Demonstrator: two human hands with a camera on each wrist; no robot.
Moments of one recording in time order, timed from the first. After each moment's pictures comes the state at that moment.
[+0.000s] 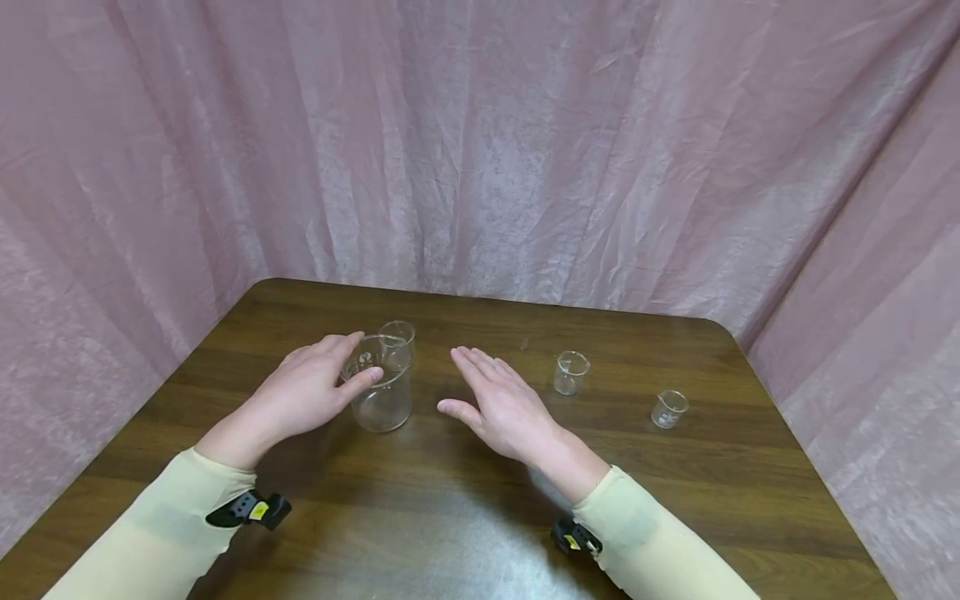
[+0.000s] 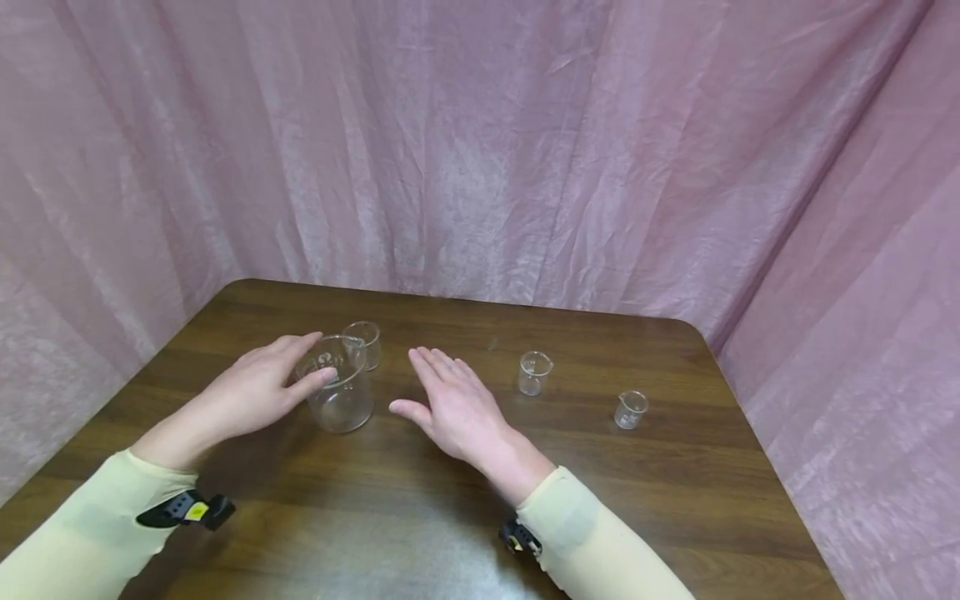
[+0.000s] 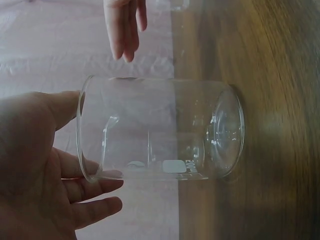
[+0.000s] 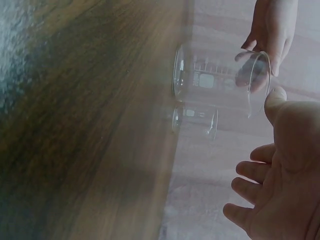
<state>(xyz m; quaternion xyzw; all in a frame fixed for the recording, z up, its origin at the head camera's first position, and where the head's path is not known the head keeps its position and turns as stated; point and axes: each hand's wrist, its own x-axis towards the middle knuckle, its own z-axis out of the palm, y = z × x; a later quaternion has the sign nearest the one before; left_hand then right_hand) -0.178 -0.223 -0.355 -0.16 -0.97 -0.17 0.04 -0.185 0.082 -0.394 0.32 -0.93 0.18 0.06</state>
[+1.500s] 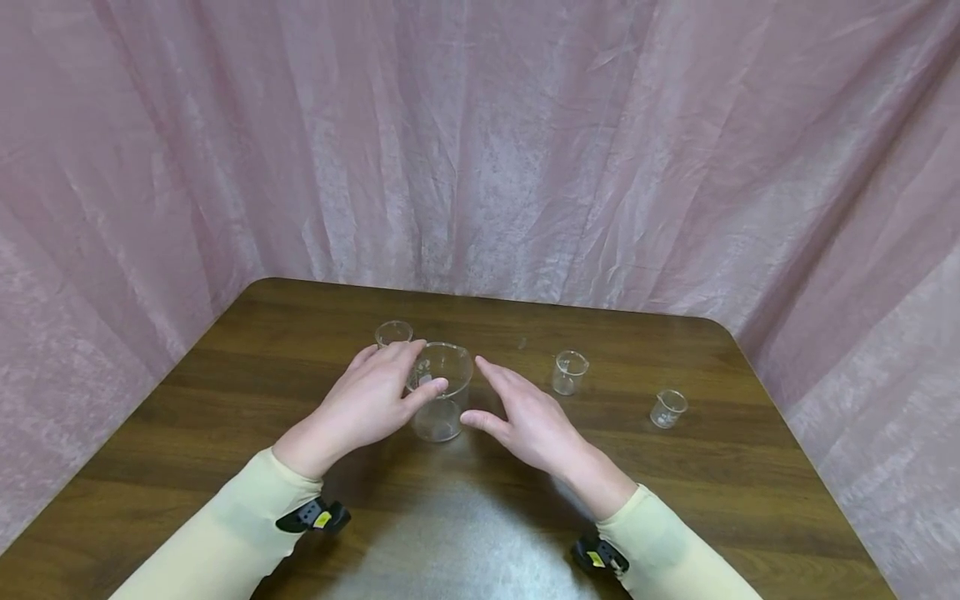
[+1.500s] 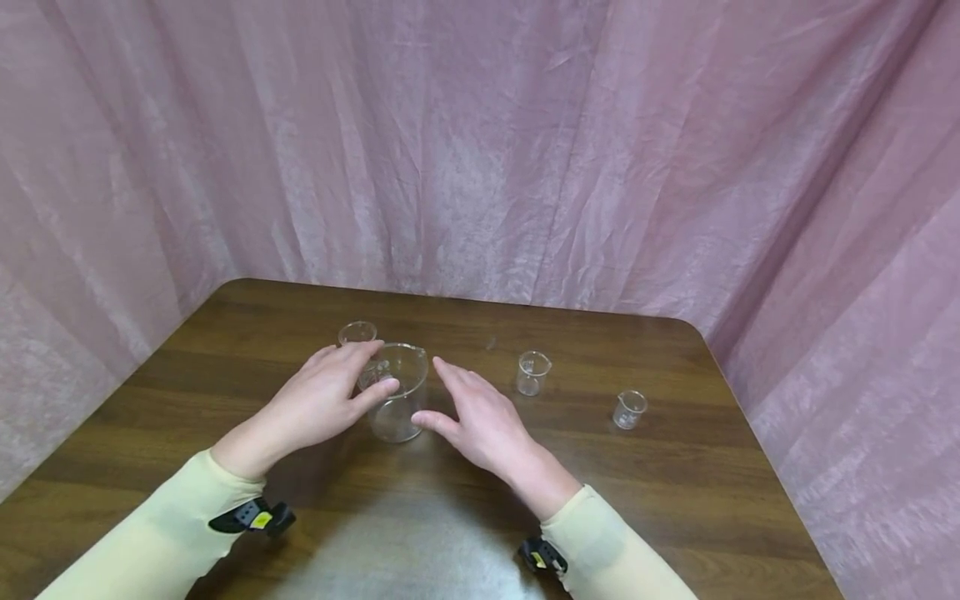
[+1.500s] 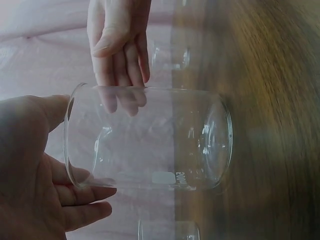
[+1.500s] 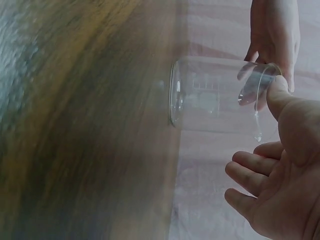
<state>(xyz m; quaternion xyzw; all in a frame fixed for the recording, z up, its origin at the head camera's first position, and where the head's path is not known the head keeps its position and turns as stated) -0.182 -0.147 -0.368 -0.20 -0.96 -0.18 0.06 -0.178 0.114 -0.401 0.26 -0.93 0.26 0.03</state>
